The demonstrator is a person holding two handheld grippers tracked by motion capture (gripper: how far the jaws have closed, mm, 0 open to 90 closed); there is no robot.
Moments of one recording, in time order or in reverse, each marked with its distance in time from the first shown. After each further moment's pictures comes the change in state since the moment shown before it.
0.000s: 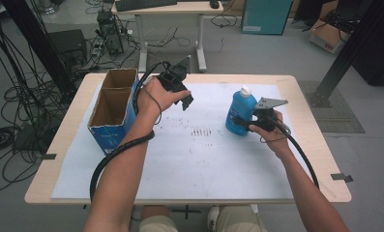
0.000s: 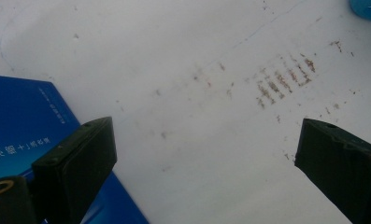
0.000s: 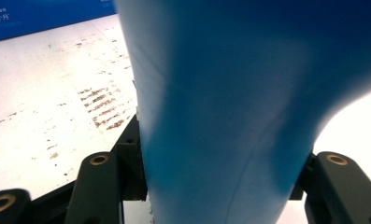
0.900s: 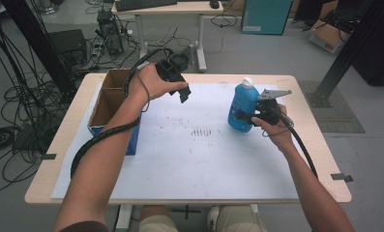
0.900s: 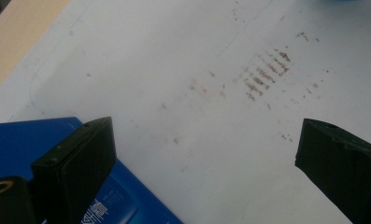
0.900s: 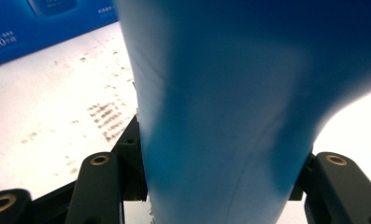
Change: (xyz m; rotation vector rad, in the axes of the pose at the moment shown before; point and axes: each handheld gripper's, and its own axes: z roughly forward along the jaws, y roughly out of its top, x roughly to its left) left arm 0.005 0.004 -0.044 -0.035 -0.023 0.244; right arm -0.002 0.032 -0.012 0.055 0.010 0.082
